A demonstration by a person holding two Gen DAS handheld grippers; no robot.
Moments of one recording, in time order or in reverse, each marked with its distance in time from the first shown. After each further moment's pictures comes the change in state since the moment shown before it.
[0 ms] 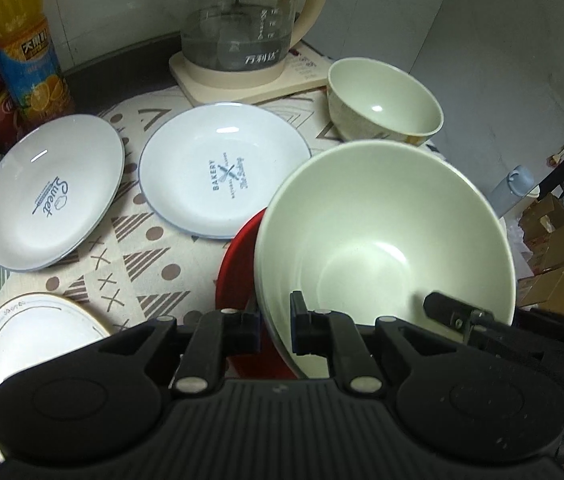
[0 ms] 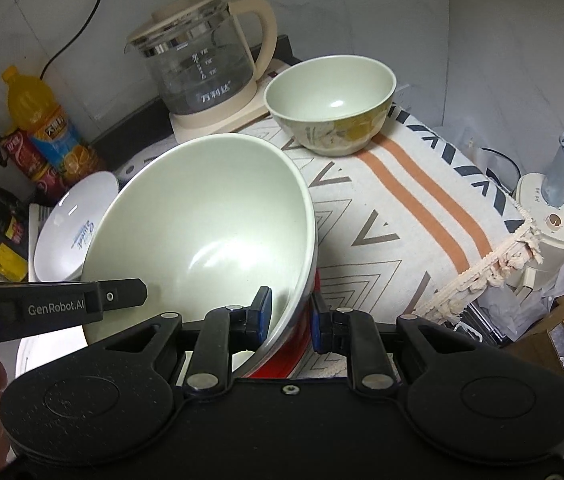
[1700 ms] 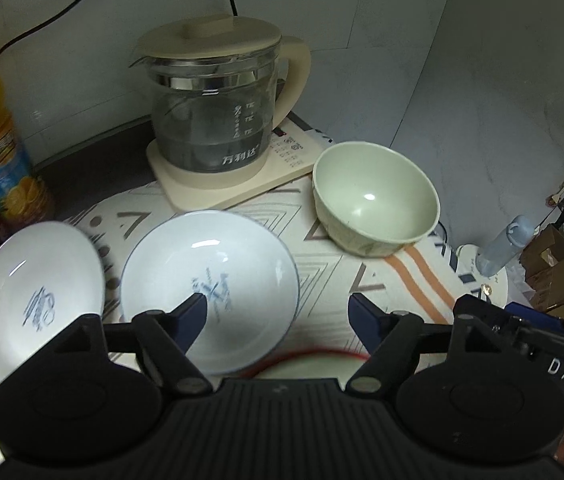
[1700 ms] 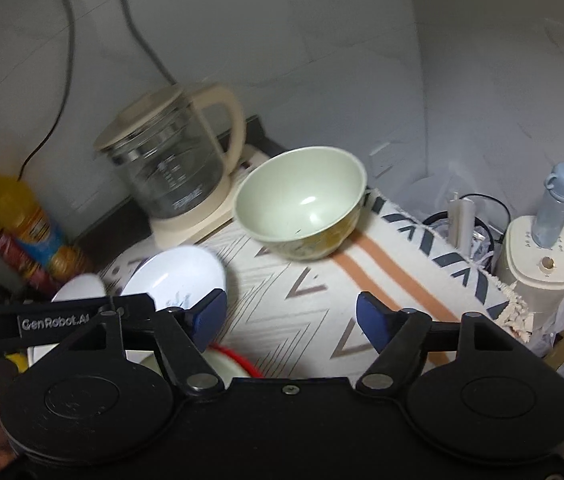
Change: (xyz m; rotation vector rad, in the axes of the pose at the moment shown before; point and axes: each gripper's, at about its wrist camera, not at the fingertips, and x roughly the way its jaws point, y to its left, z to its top) left arm 0.009 -0.017 0.082 0.048 -0.148 -0.009; right arm -0.004 -0.034 0.065 0.106 -0.179 -0.010
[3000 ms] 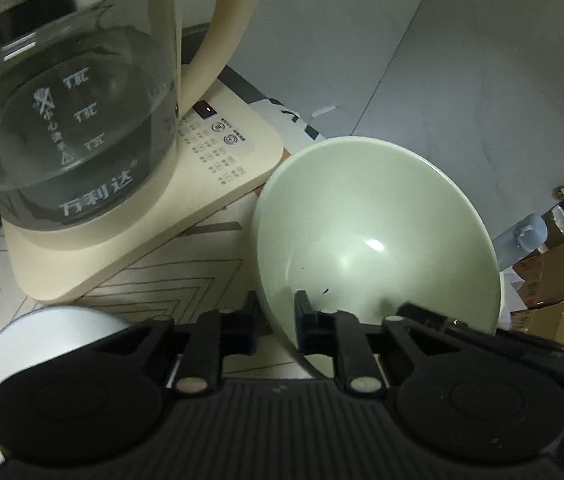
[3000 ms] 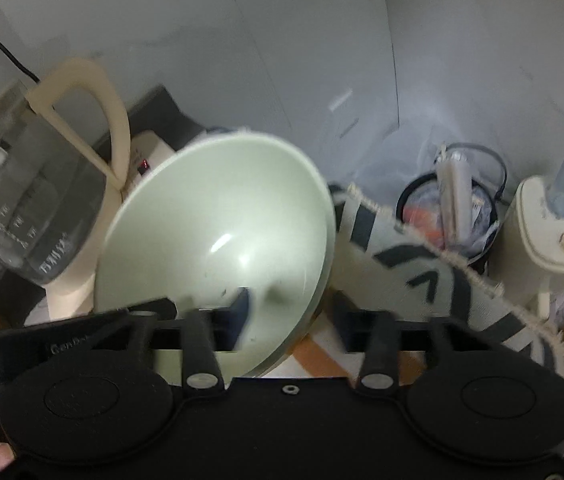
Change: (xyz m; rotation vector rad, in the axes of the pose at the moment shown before) left arm 0.175 -0.030 0.072 0.038 0.142 -0.113; right arm 0.169 -0.042 0.056 0.142 0.168 -0.105
